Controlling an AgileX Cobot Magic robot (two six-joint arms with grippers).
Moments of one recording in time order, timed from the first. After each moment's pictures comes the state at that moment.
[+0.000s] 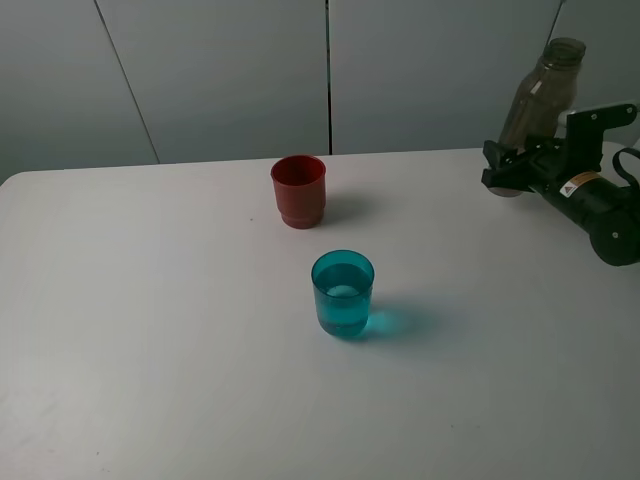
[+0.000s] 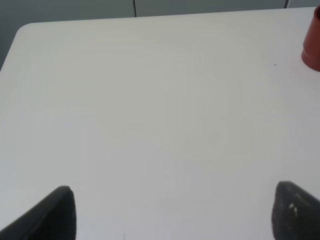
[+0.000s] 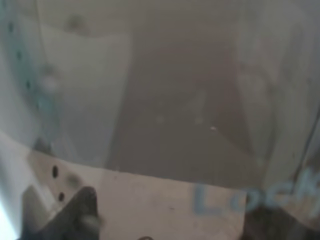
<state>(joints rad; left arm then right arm) -0.01 0.00 -0.51 0.01 1.09 -0.02 -0.12 2.24 -0.83 -0.35 -1.20 0.08</state>
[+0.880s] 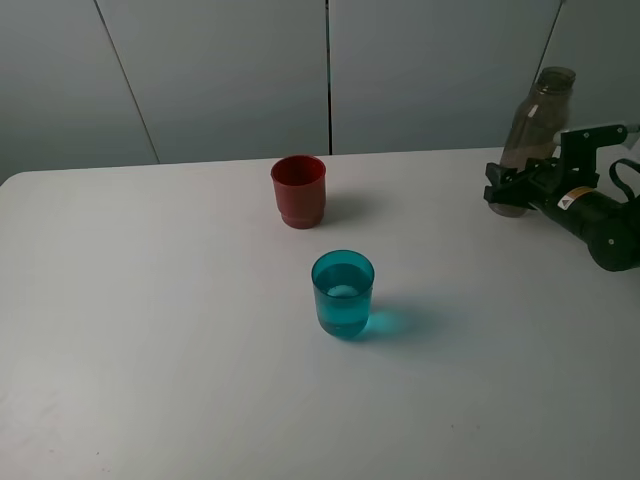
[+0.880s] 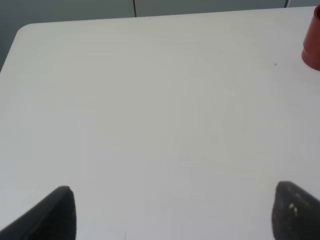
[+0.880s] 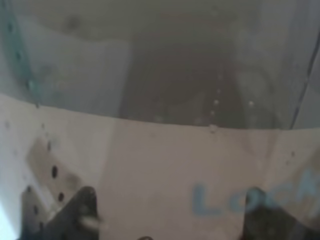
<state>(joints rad) -0.01 0.00 -0.51 0.01 1.09 -0.02 -0.15 2.31 -0.87 -0.35 -1.11 0.08</state>
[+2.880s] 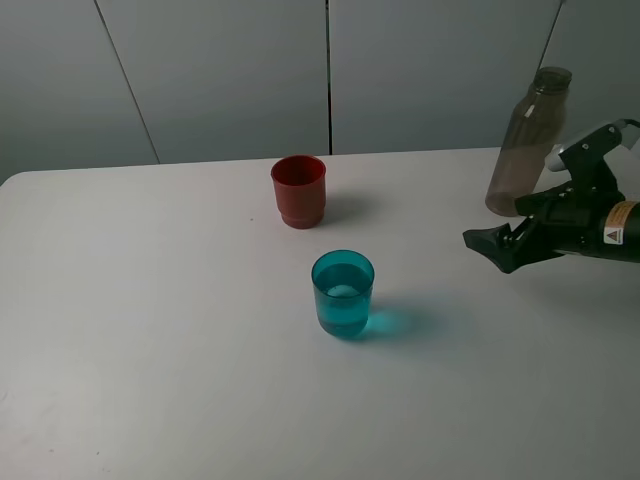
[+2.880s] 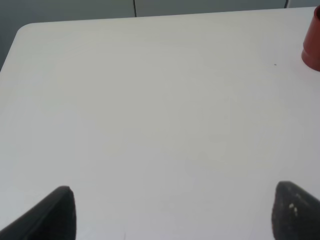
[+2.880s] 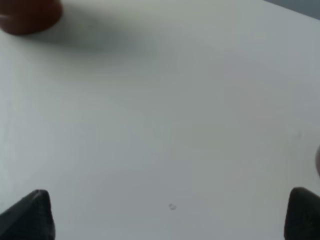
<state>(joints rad) -0.01 0.00 -0.51 0.01 1.09 -0.02 -0.15 1.80 -0.46 -0.94 -0.76 0.28</state>
